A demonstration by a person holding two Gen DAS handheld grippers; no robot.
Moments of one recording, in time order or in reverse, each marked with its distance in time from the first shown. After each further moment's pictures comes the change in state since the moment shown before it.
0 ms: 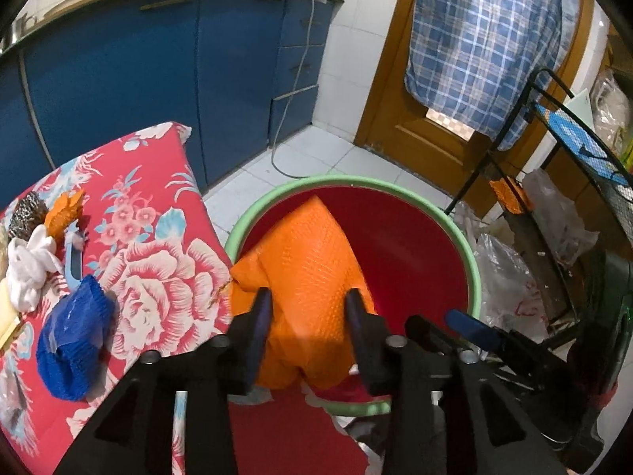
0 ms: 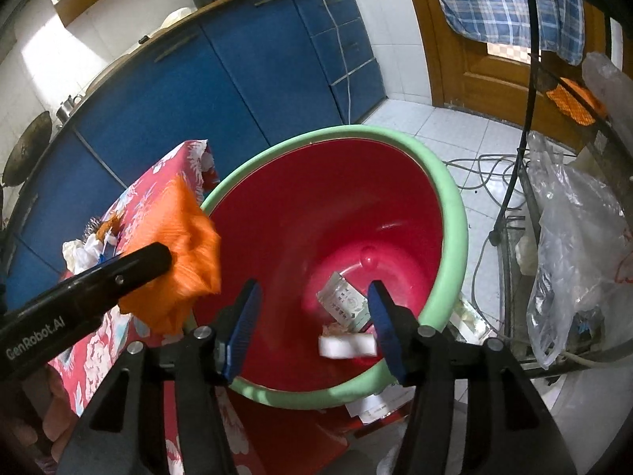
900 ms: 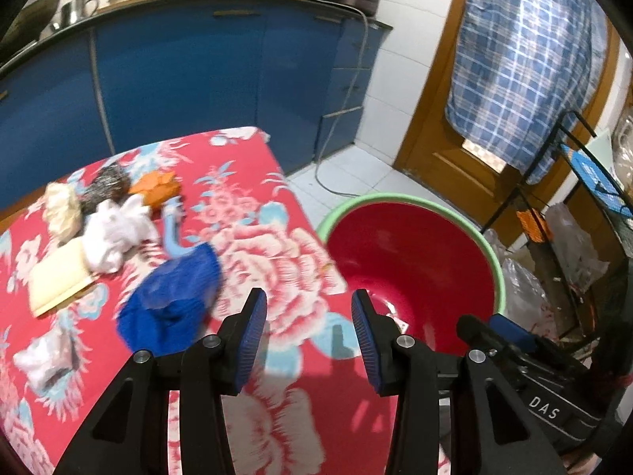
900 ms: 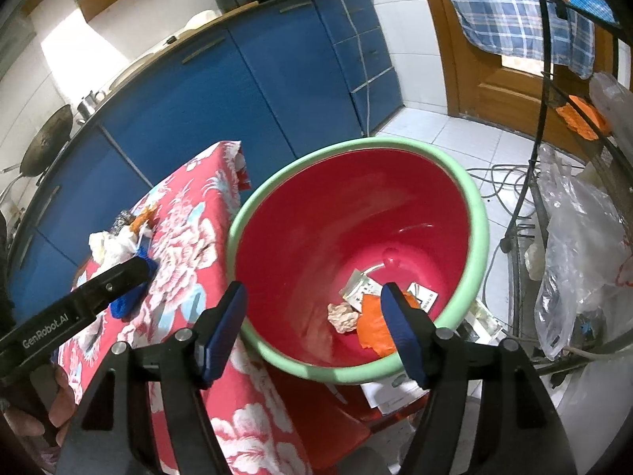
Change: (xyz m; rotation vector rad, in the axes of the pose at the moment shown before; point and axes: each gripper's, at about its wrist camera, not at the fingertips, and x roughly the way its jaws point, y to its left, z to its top) left arm -0.055 0.055 -0.024 -0.115 -0.068 0.109; right arm -0.028 0.036 -0.007 -0.042 -0.019 0.043
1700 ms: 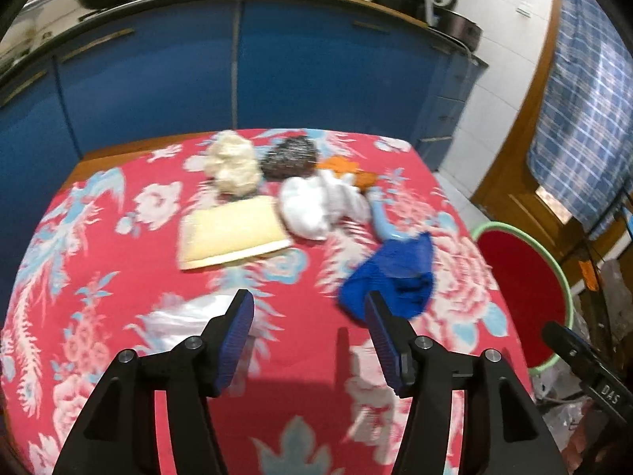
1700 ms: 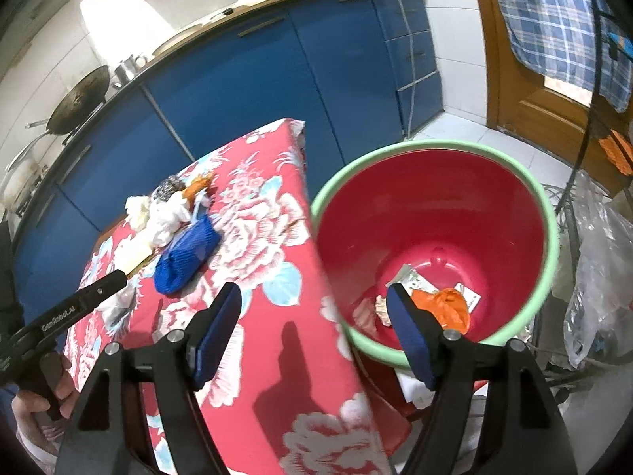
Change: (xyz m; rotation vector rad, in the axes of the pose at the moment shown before) left arm -0.045 0.131 -0.030 -0.205 -0.046 0.220; right arm 0.005 0.074 -0.011 -0.129 0.037 0.066
